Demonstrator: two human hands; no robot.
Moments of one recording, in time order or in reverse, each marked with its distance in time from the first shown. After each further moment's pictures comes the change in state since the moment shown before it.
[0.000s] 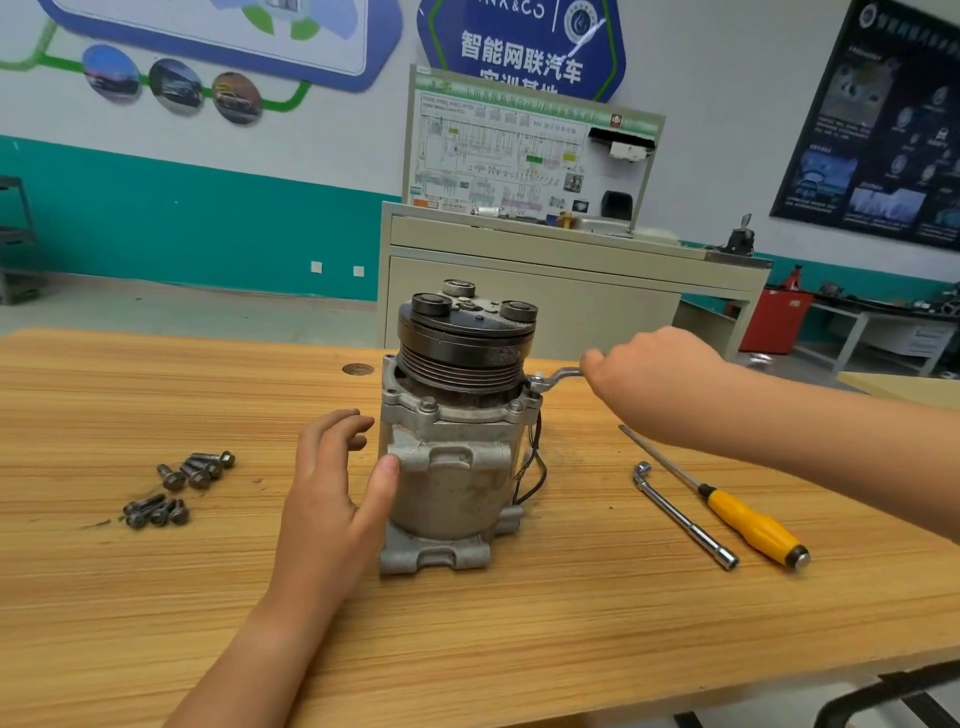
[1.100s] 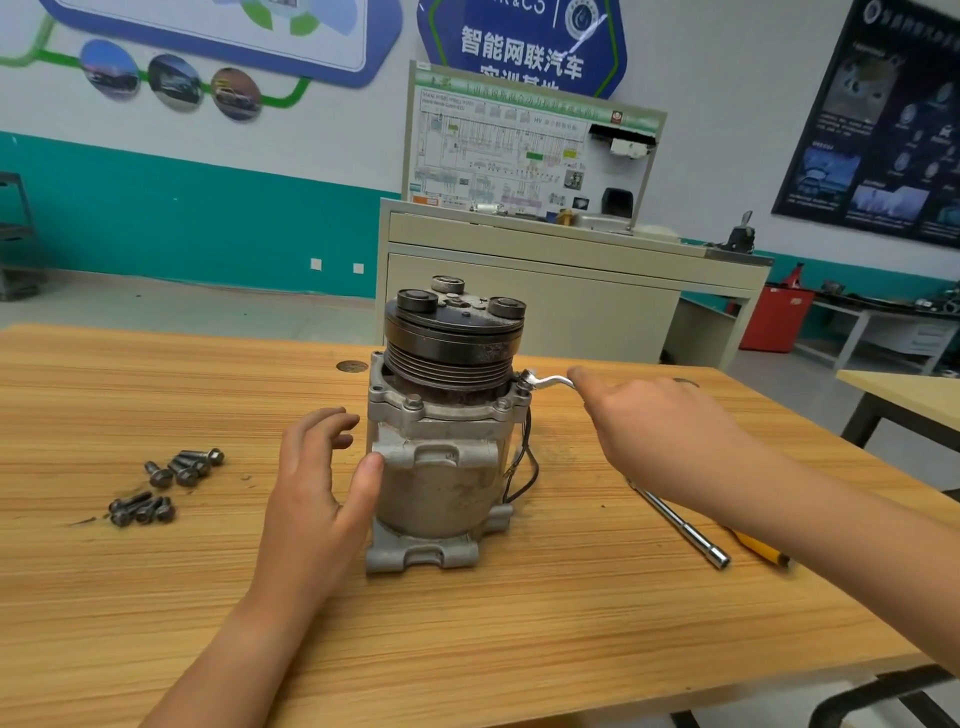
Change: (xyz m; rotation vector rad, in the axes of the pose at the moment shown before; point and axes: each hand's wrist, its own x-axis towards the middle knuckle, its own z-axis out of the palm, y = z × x) left_hand 0.000 -0.002 0.001 0.007 -0.005 -0.011; right_hand -0.021 -0.018 0.028 0.401 0.198 0.135
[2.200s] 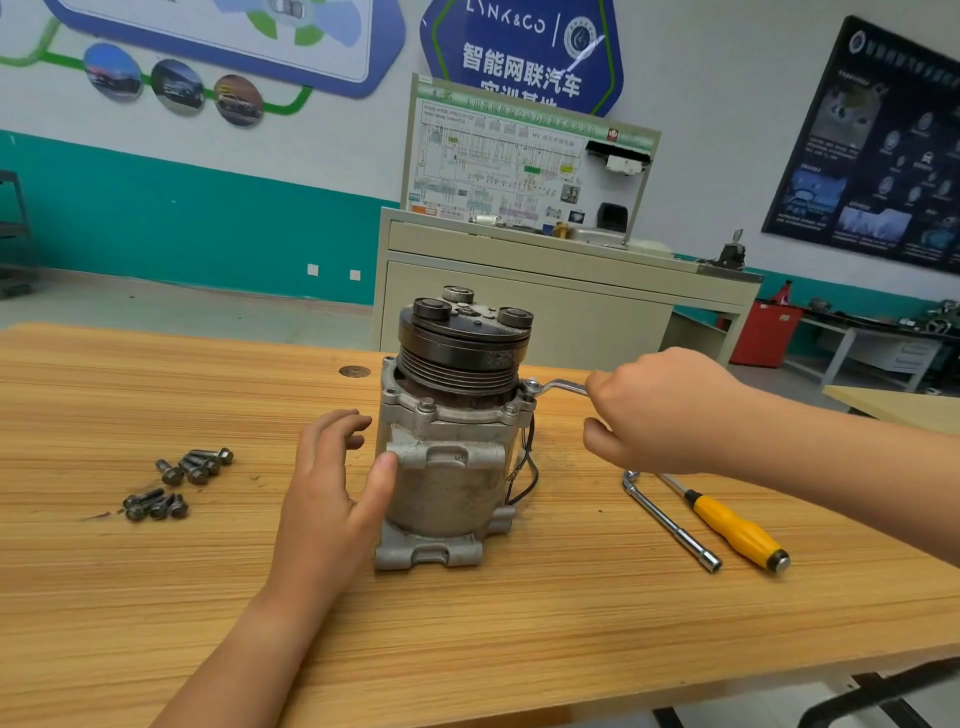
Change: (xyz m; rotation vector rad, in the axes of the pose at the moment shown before) left_hand 0.000 0.004 -0.003 0.001 0.000 -0.016; right_hand 0.002 0.003 -0.041 -0.279 -0.102 -0.206
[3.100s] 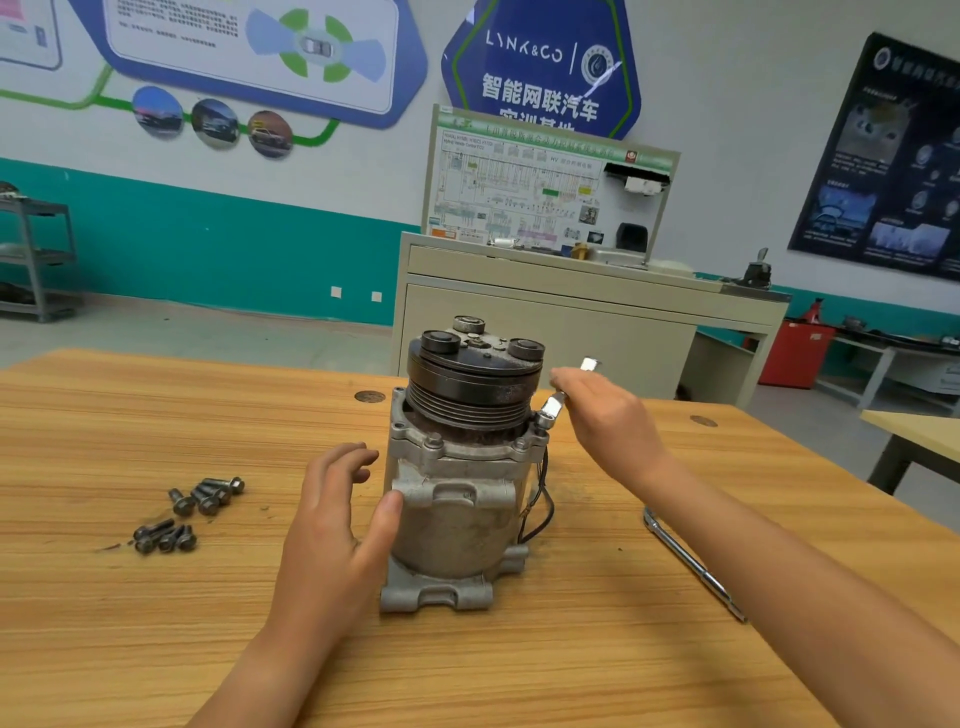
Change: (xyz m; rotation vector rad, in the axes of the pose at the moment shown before) left_hand 0.000 -0.005 0.001 0.015 0.002 0.023; right_hand 0.076 -0.010 0.094 0.550 0.812 0.093
